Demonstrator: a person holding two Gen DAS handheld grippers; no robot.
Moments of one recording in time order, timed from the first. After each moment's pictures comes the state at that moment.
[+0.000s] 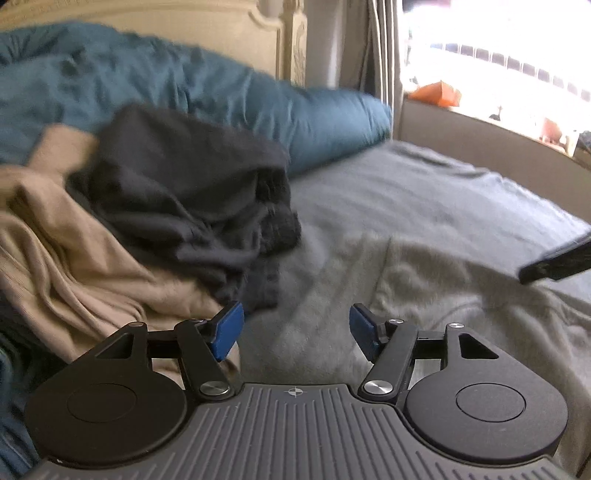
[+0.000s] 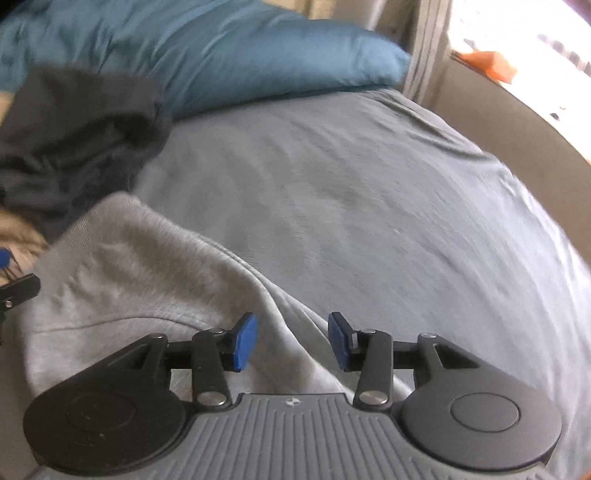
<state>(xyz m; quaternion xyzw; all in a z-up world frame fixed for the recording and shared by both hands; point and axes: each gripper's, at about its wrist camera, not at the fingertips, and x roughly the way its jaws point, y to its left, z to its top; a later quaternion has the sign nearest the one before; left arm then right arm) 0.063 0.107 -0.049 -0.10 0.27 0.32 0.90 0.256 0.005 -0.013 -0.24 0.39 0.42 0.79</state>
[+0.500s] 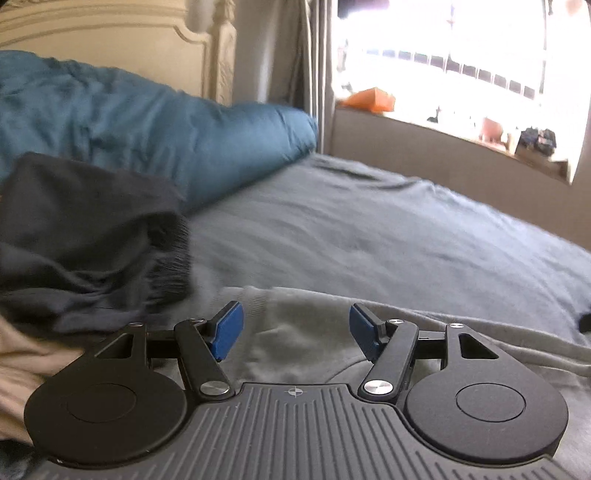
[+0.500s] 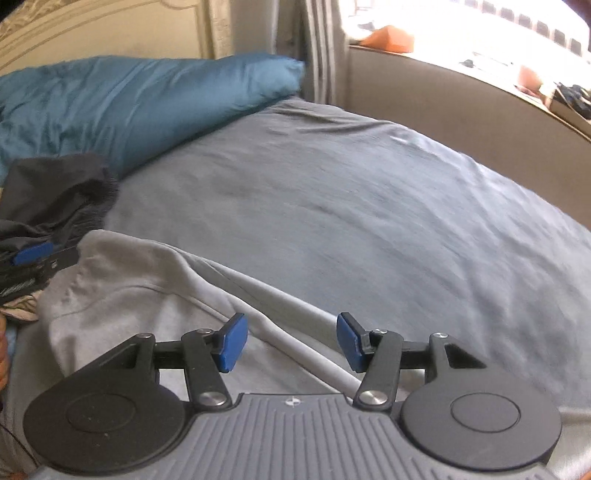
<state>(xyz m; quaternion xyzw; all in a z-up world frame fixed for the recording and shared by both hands) 0.144 0.083 -0.040 -0.10 0.28 0.22 0.93 0.262 -0.149 0.022 -0.13 0.40 0.35 0.84</state>
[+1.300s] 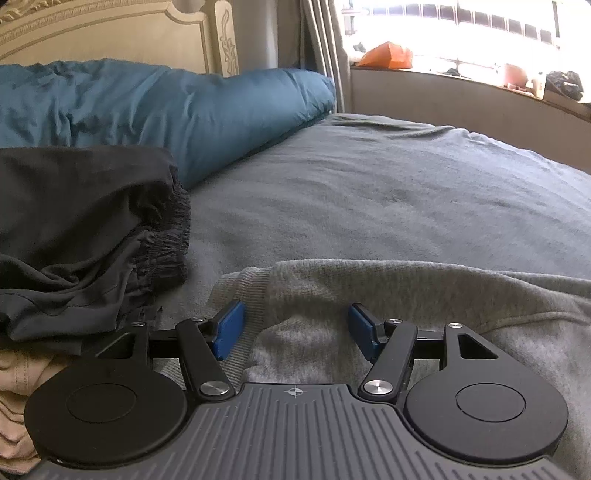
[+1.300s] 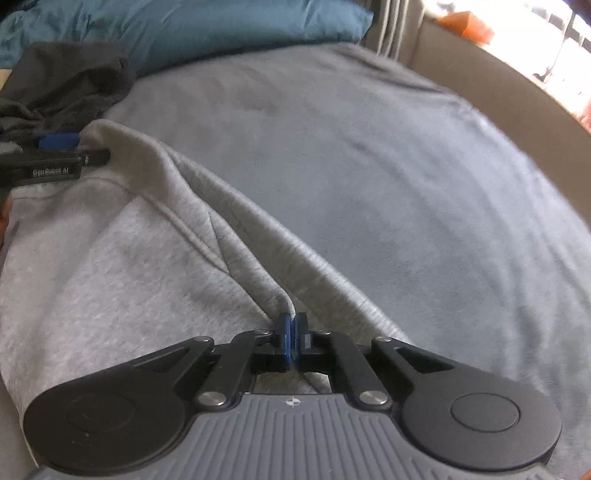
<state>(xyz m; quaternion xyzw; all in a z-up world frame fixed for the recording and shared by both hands) 0.179 0.091 -0.087 -0.04 0.32 0.27 0.91 0.279 -0.107 -0.045 -0.26 0.40 0.39 0.79</state>
